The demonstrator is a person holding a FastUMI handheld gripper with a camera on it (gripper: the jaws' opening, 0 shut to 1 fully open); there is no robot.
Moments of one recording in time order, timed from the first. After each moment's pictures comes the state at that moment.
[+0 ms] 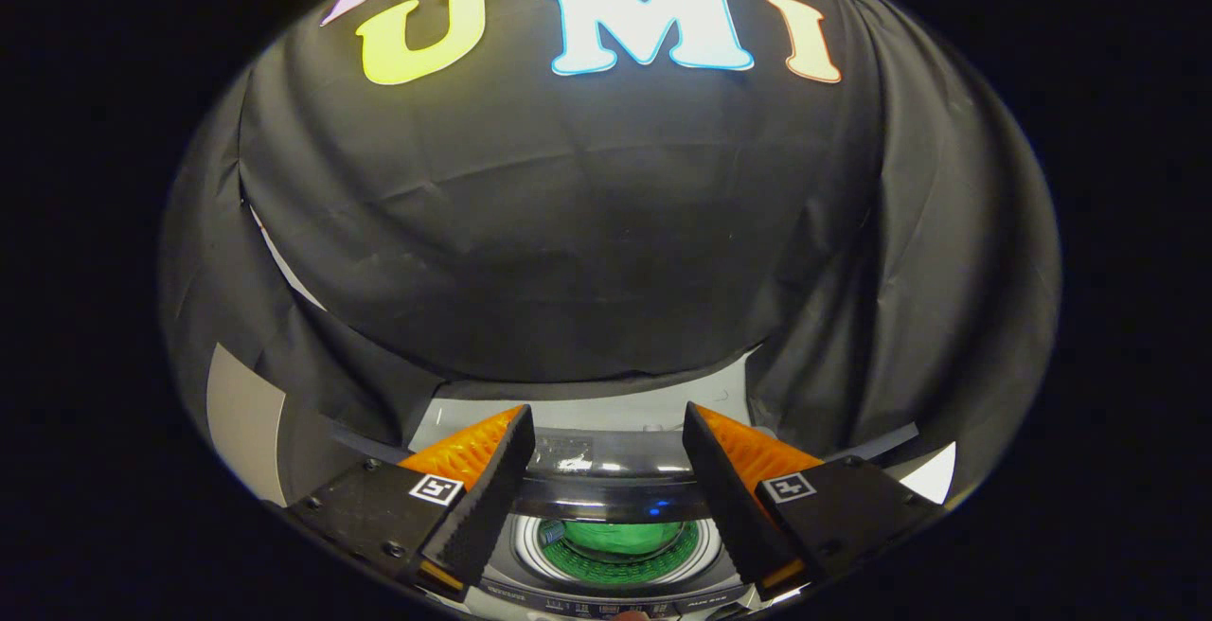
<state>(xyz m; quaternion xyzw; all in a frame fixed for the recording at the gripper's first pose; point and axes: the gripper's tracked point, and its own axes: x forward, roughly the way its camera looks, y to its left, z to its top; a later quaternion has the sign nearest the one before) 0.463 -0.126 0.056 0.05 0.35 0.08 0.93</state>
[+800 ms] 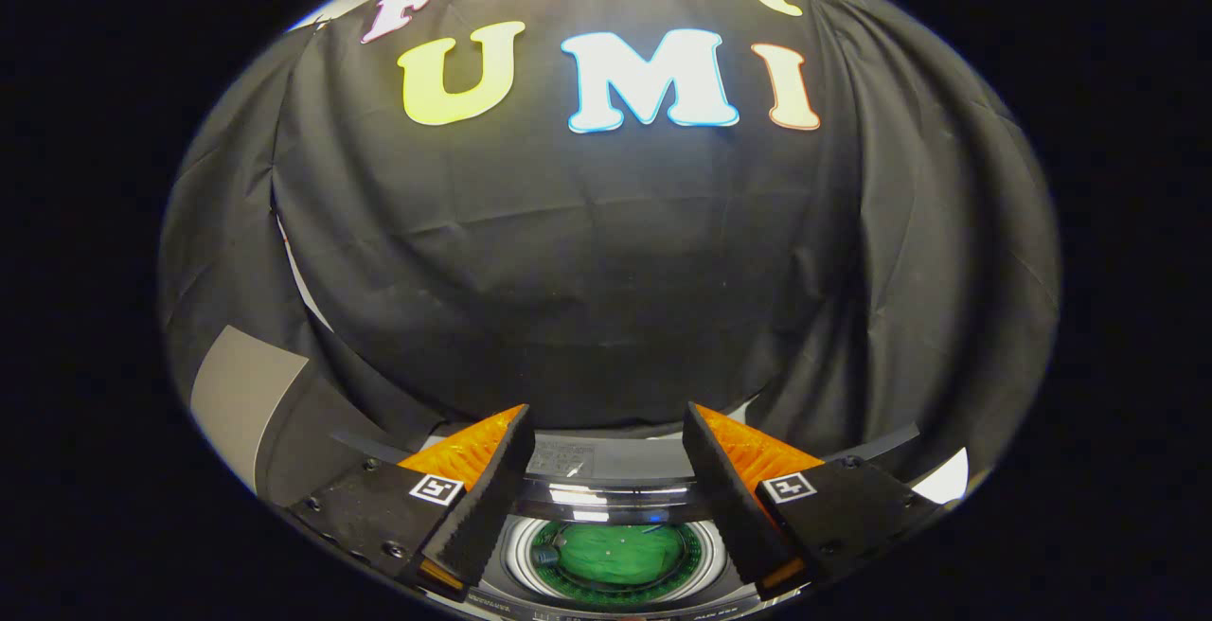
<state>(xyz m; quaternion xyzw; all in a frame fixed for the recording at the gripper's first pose) 0.414 -0.127 0.057 0.05 0.22 0.08 0.97</state>
